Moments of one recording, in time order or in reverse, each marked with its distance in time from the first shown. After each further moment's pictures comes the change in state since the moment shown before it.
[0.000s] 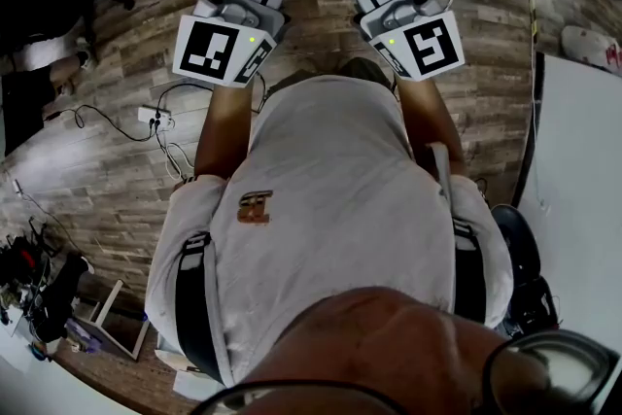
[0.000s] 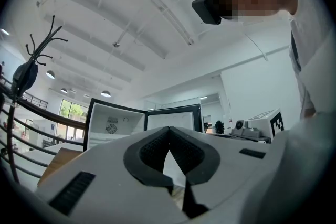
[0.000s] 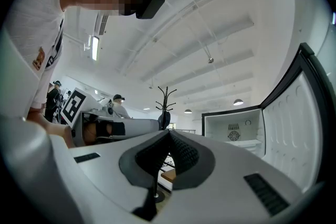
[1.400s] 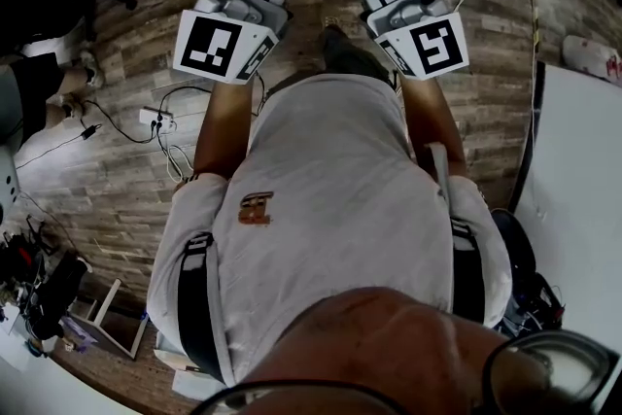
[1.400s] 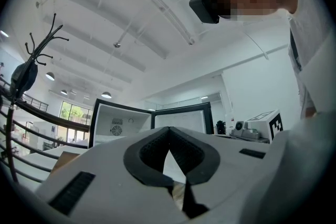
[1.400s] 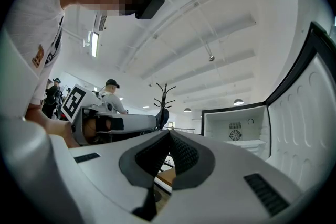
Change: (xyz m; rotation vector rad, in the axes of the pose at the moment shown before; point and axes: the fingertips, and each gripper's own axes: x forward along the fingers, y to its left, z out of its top) left arm 0.015 0.079 -0.005 0.012 -0.005 0.002; right arm 0.072 -0.022 -0.025 -0.017 0.016 -0.008
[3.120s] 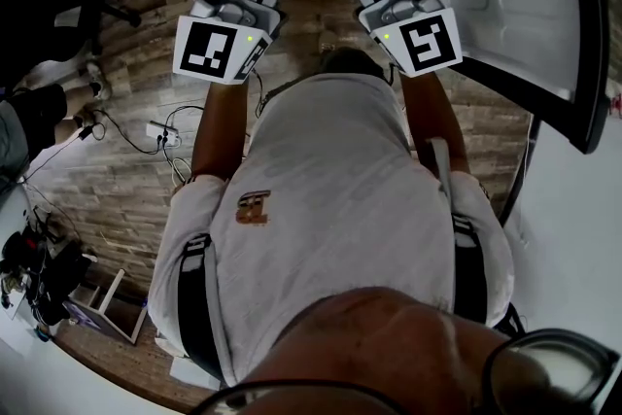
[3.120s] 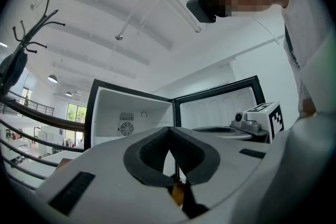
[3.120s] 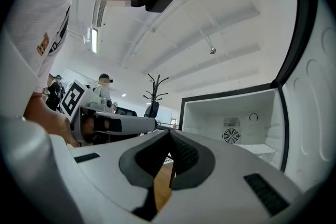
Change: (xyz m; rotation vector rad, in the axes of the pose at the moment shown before) left arm 0.240 0.177 -0.065 0.047 0.058 0.070; right arm 0.173 -0.249 -0.056 -0.014 -0.039 0.041
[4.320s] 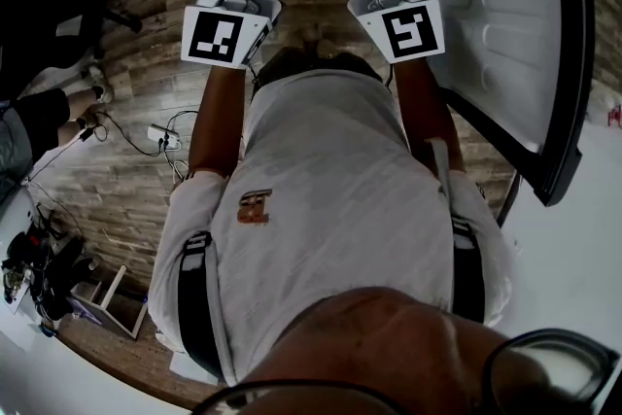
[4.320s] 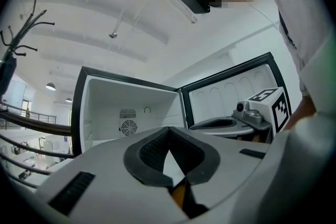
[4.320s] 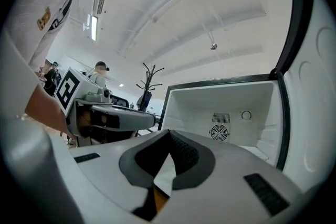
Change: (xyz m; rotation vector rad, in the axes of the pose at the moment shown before) left arm 0.097 0.038 -0.033 0.085 0.049 0.021; right arm 0.038 -0.095 -0.039 -0.099 0.061 -0.035
